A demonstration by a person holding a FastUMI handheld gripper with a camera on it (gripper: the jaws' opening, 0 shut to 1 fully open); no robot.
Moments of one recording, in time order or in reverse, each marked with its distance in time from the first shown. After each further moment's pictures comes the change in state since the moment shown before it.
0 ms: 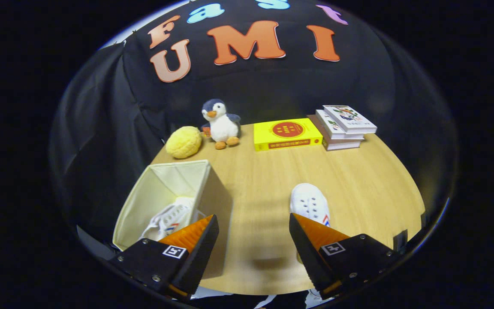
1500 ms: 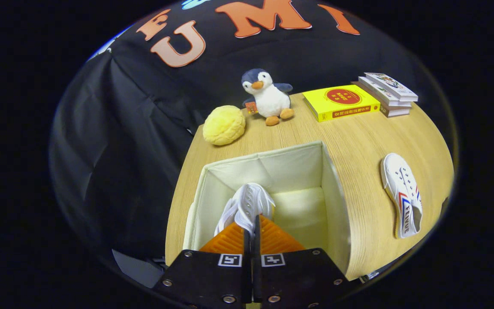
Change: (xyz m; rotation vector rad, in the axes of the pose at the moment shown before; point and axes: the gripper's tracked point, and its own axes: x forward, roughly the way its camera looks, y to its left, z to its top) arm 0.065 0.224 -0.002 0.178 0.188 0.202
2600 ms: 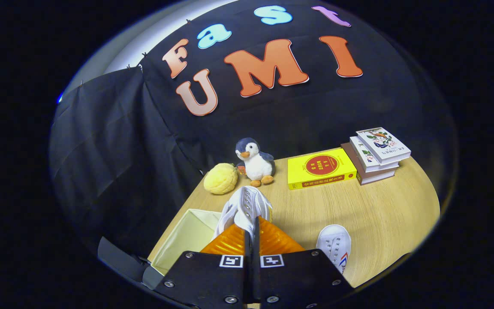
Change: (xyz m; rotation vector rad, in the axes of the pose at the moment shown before) arm -0.143 -0.111 0.121 -0.173 -0.349 0.171
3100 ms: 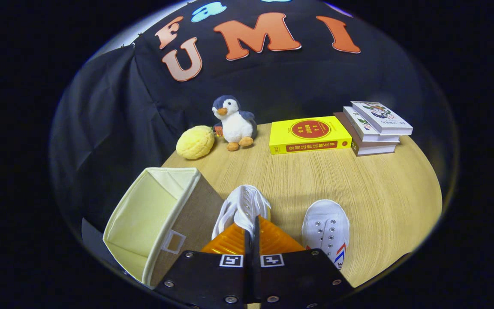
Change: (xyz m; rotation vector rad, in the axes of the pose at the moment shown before) arm 0.050 -0.068 -0.089 -0.066 0.153 -0.088
